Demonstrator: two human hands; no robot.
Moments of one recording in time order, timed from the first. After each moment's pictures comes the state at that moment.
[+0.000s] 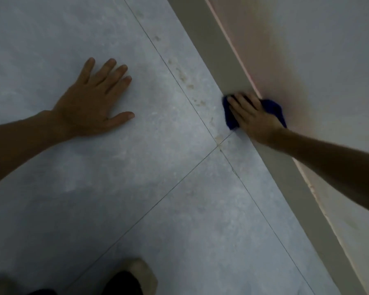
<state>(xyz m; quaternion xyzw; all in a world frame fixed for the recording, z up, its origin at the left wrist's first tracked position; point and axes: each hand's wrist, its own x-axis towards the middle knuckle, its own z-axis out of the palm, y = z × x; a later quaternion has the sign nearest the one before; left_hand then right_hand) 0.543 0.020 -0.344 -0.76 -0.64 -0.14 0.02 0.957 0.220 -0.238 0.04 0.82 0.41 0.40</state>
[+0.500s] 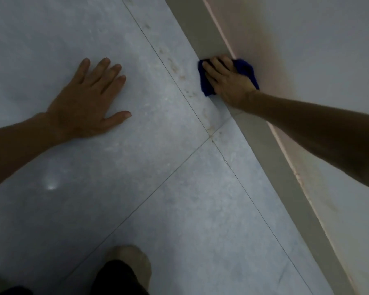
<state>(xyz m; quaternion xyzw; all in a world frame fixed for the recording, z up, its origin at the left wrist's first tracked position) 0.560 0.008 -0.349 -0.76 -0.63 -0.18 0.01 0.865 0.248 -0.239 0.08 0.83 0.42 0.37</state>
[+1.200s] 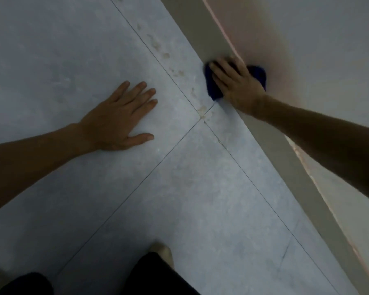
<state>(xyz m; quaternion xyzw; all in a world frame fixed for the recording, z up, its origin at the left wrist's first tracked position) 0.646 0.003 -0.339 -0.85 -0.50 -0.14 -0.06 0.955 0.202 -0.235 0.10 0.86 0.39 0.32</state>
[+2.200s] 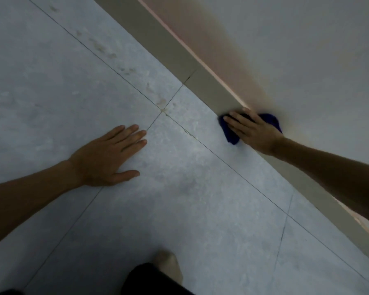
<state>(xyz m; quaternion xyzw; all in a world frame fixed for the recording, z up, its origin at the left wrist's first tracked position) 0.725 -0.032 -0.342 -0.91 -0.39 -0.07 -0.12 1.172 0.101 -0.214 0.11 0.84 0.35 0.40</state>
